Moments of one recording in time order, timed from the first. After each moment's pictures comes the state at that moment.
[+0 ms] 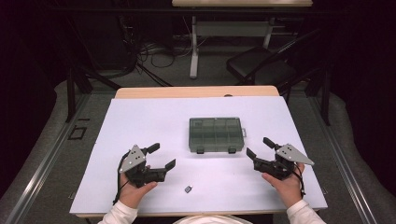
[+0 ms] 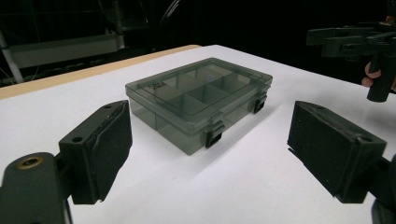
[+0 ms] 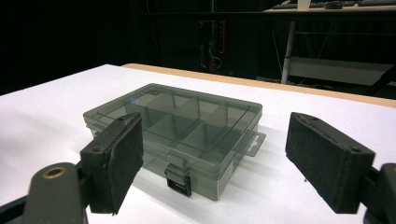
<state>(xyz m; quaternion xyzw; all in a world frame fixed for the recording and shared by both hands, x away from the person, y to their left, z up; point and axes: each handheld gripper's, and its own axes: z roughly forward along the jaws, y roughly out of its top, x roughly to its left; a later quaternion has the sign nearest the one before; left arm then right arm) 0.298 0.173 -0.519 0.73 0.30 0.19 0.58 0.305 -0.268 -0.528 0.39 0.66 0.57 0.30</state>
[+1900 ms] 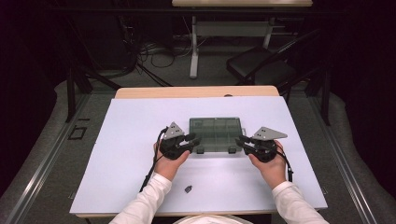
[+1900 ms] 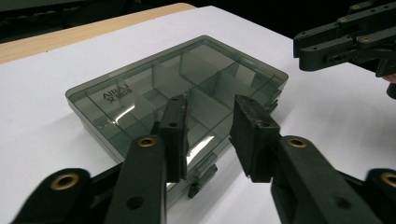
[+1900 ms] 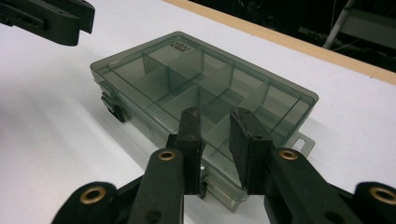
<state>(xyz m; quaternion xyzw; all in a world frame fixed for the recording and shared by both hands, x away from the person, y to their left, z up) 0.370 0.086 -0.507 0.79 0.33 0.13 0.51 0.356 -0.232 -0.512 0.34 0.78 0.48 0.23</state>
